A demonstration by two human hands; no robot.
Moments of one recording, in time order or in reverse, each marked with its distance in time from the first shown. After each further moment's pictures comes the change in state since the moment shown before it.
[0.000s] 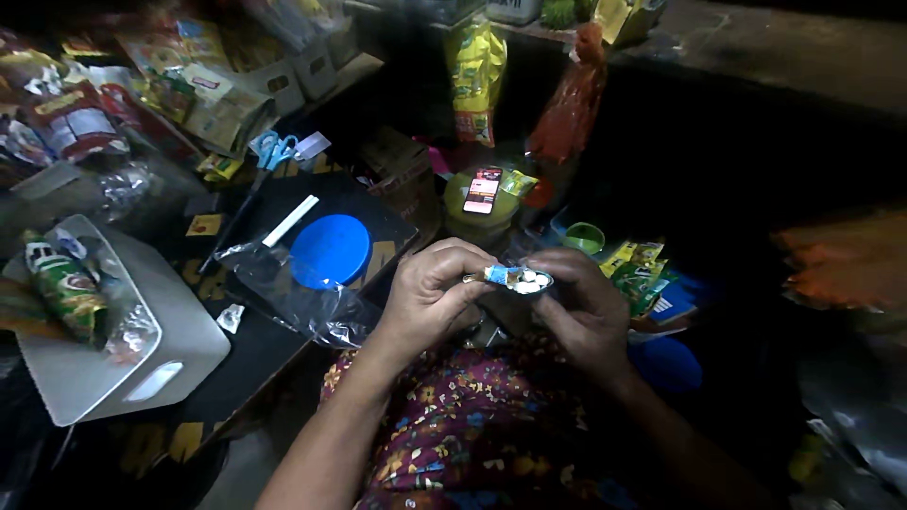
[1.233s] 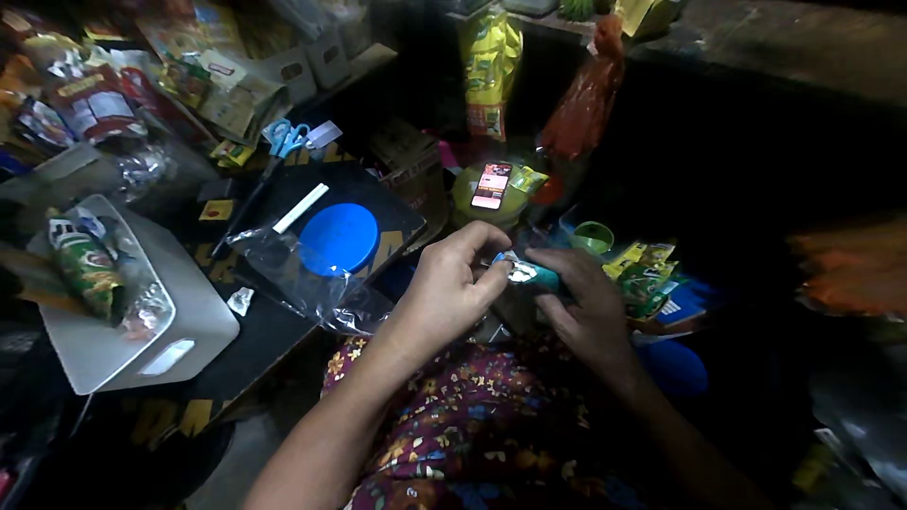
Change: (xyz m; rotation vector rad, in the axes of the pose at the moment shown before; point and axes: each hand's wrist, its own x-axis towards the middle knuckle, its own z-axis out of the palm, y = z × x) left_hand 0.013 0.026 0.014 0.273 -0.058 -0.379; right_hand -0.006 0.003 -0.007 -0.464 -0.091 0.012
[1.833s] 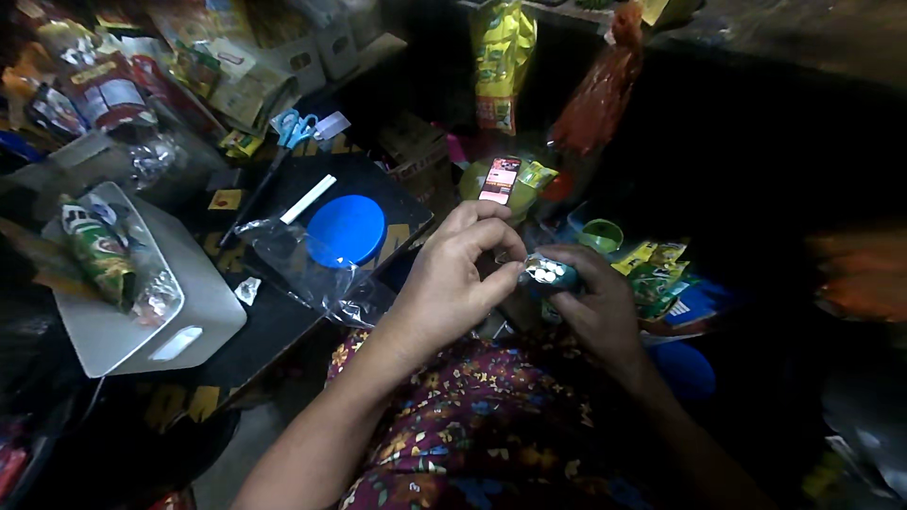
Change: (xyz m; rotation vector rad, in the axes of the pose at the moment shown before) left_hand -0.001 0.003 -0.007 0.096 0.025 0.096; right_hand -0.001 0.004 -0.002 0.199 -0.044 0.184
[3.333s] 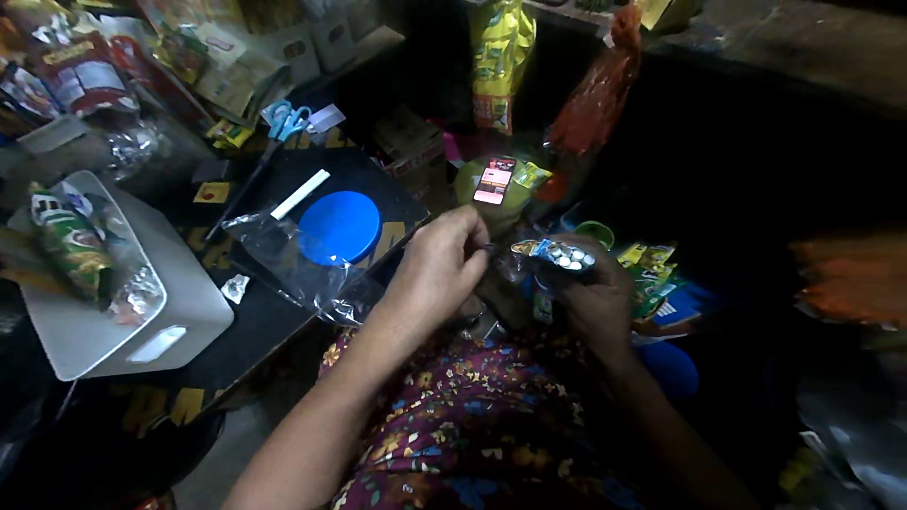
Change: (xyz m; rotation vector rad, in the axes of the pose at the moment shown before) left_hand 0.002 -0.015 0.000 0.180 -0.024 -0.131; right_hand 0.003 0.019 0.009 0.346 0.143 0.017
